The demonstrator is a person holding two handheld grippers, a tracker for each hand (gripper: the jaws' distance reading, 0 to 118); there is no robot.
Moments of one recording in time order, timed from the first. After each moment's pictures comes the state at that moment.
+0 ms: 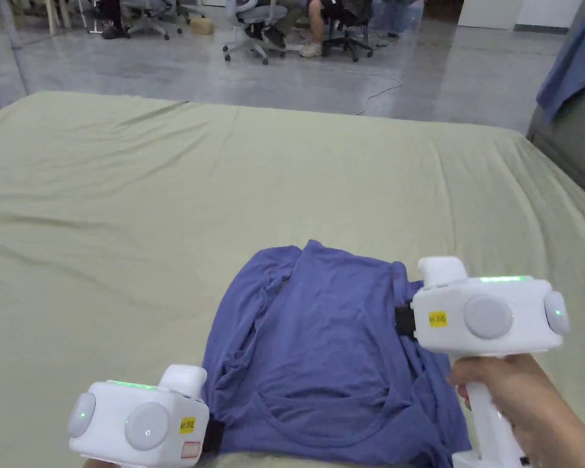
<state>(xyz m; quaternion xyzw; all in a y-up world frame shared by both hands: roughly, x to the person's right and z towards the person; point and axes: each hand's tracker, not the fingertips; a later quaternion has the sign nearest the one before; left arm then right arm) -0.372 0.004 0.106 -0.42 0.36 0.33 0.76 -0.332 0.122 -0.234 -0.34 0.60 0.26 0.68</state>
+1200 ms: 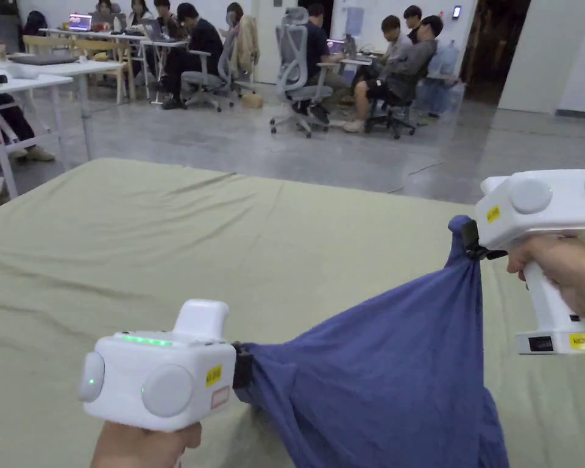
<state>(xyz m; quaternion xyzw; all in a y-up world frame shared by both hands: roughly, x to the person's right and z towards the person) -0.467 0.159 0.098 -0.21 0.47 0.23 0.83 -0.483 0.295 -0.329 -0.25 0.55 0.25 0.75</state>
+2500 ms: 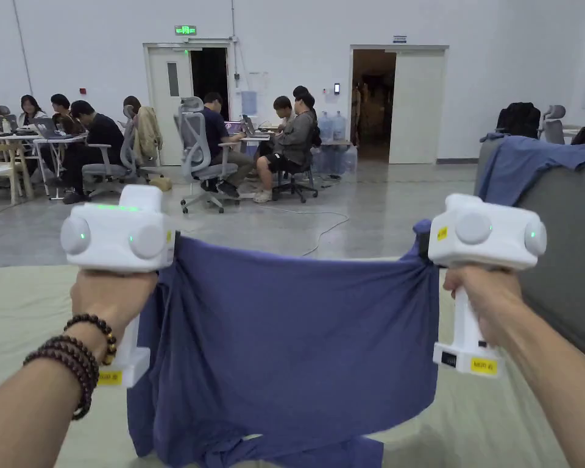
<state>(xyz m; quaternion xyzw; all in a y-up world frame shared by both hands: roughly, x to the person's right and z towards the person) -0.604 0.295 -0.007 -0.19 0.57 0.07 0.80 -0.441 0.282 -0.396 -0.26 0.49 0.06 0.83</state>
